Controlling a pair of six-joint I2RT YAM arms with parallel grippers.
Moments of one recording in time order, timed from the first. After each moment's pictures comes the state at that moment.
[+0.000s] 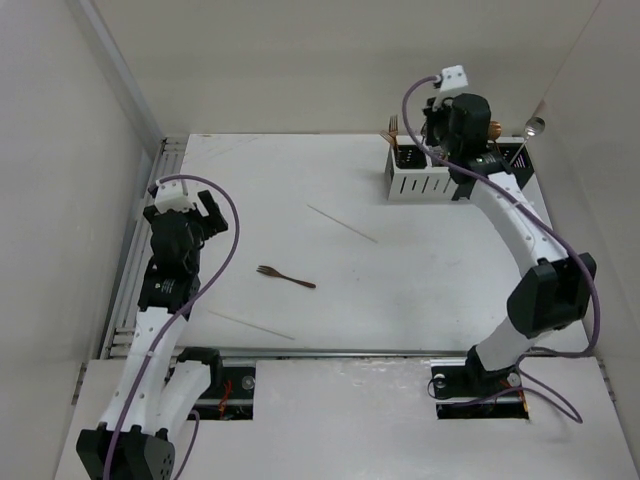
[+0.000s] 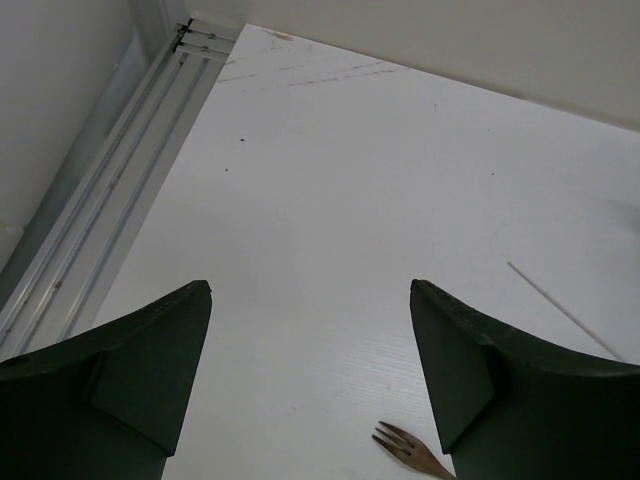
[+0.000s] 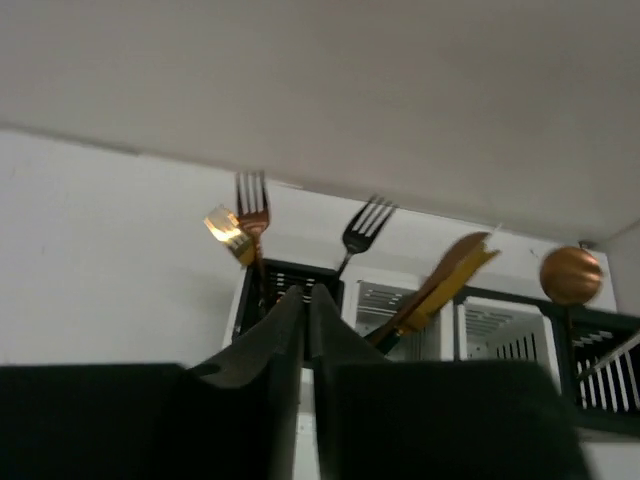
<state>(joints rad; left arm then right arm) -0.09 0.75 0.71 -0.15 -0.24 -0.22 0.25 1.60 1.55 -0.12 0.16 -0.08</state>
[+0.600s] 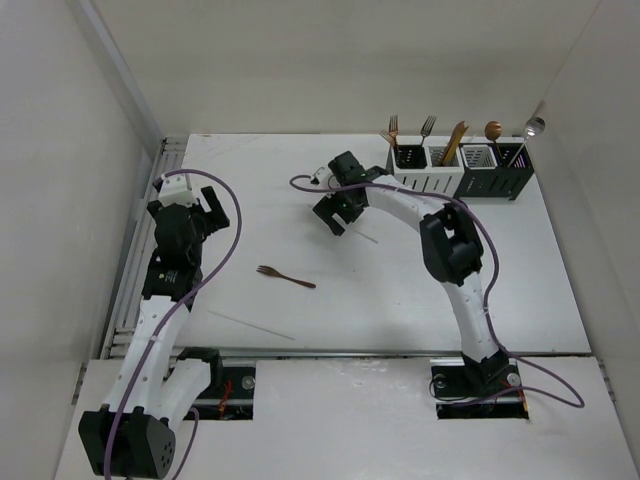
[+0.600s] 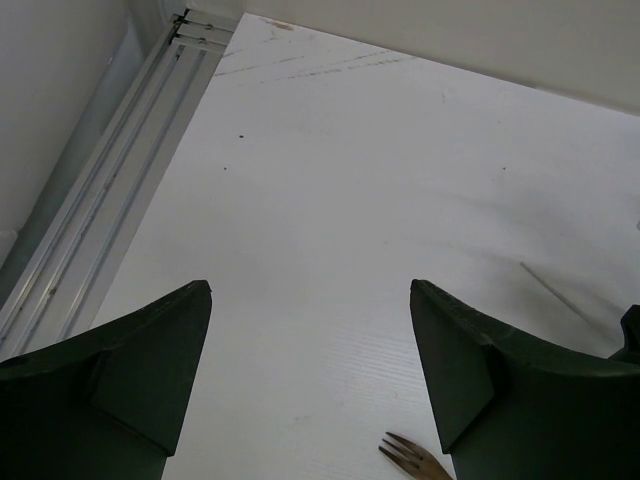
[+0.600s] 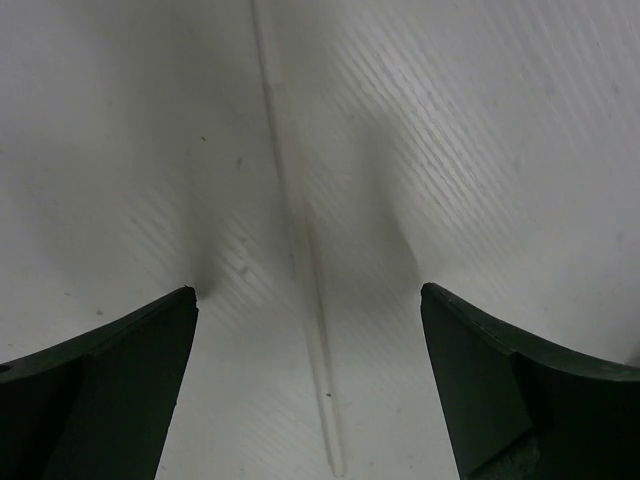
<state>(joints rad) -0.08 0.84 0.71 -0.10 -0.23 -0.20 0.59 2.29 1.90 -0.69 -0.07 -0.29</state>
